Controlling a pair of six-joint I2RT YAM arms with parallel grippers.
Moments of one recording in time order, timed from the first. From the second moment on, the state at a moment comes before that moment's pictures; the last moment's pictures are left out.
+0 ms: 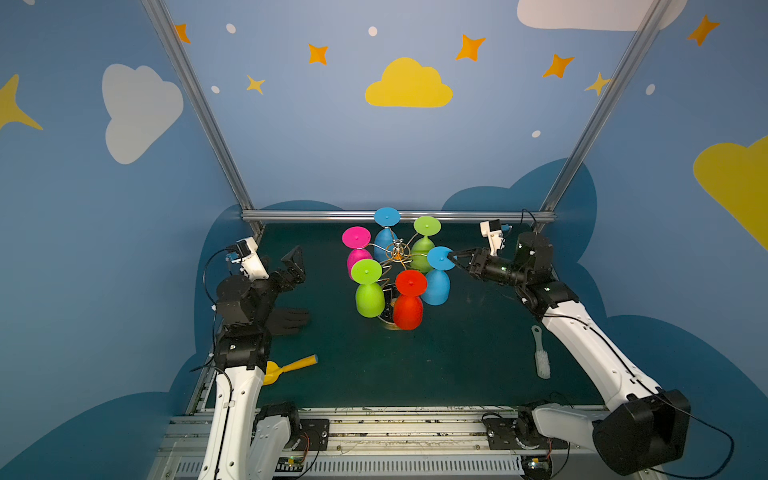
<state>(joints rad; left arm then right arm) 0.15 0.79 0.79 -0.05 0.24 -0.42 0.29 1.23 1.06 -0.14 -0.75 0.77</state>
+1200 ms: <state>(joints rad) 0.15 0.79 0.78 -0.05 0.24 -0.44 0.35 1.28 1.19 -0.09 -0.75 0.83</state>
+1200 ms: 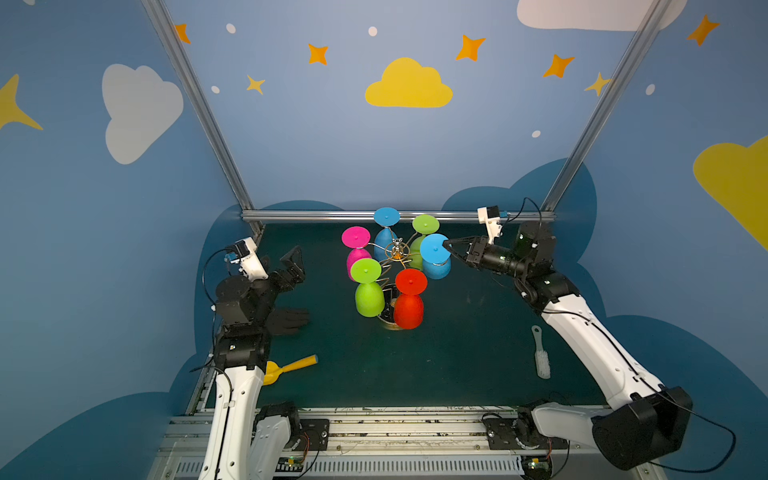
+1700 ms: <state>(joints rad) 0.16 0.78 0.78 -0.05 0.24 -0.44 0.42 1.34 1.23 -0.14 -0.70 0.78</state>
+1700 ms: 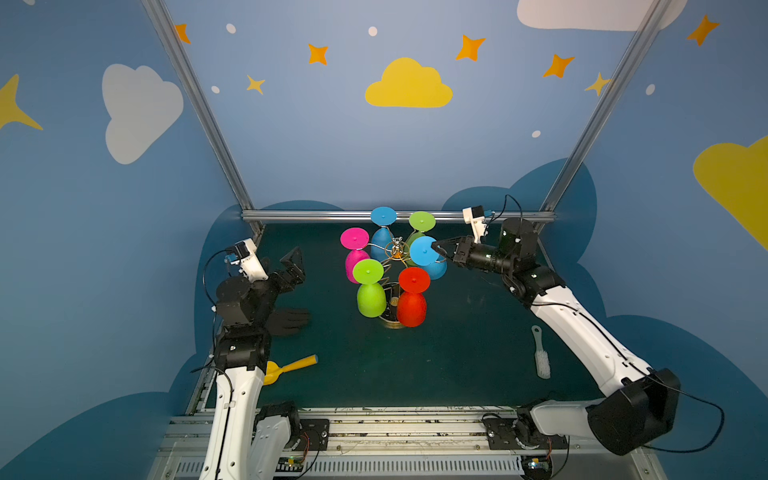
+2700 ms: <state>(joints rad) 0.17 0.75 0.76 -0.05 0.19 -0.46 0.31 1.04 0.99 -0.24 -0.59 0.77</state>
